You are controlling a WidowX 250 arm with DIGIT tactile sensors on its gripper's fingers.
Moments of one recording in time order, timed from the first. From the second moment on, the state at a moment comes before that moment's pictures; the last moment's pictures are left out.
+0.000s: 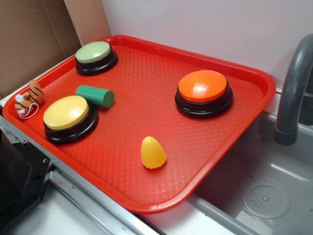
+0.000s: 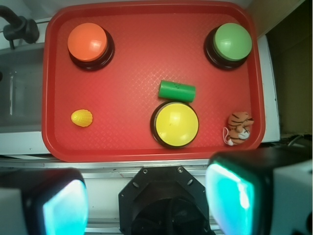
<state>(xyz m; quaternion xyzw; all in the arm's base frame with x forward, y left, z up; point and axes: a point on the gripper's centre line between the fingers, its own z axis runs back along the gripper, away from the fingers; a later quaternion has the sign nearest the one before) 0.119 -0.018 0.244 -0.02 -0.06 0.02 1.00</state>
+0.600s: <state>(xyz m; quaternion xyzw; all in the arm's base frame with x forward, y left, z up) 0.147 0.015 0.202 -0.01 -0.01 0.02 1.00</state>
